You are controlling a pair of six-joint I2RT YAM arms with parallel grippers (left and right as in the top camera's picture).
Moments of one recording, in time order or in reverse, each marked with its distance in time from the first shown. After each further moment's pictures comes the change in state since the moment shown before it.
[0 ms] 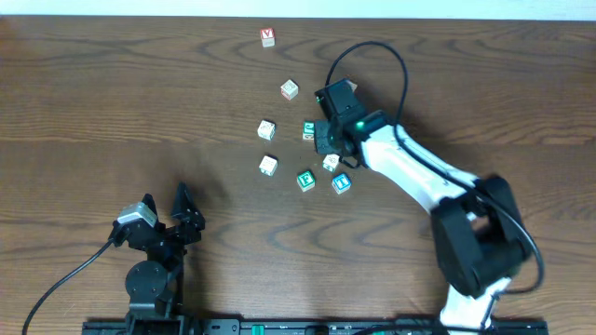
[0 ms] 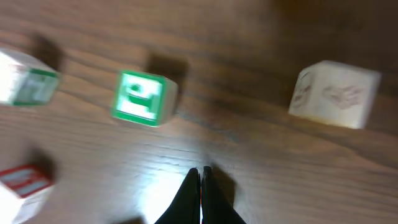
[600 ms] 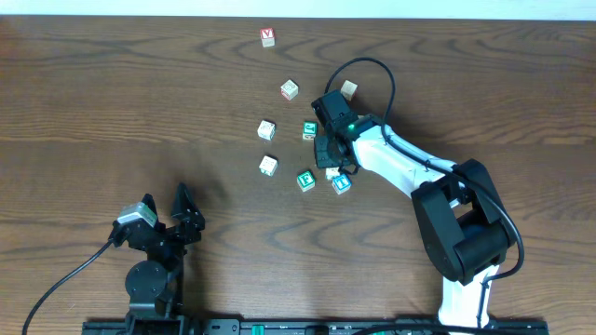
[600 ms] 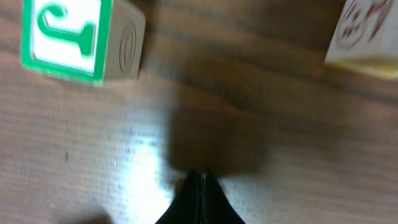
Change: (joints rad) left arm 0.000 0.000 0.000 0.000 0.000 0.000; right arm 0.004 0.078 0.000 -0.069 -0.037 0.015
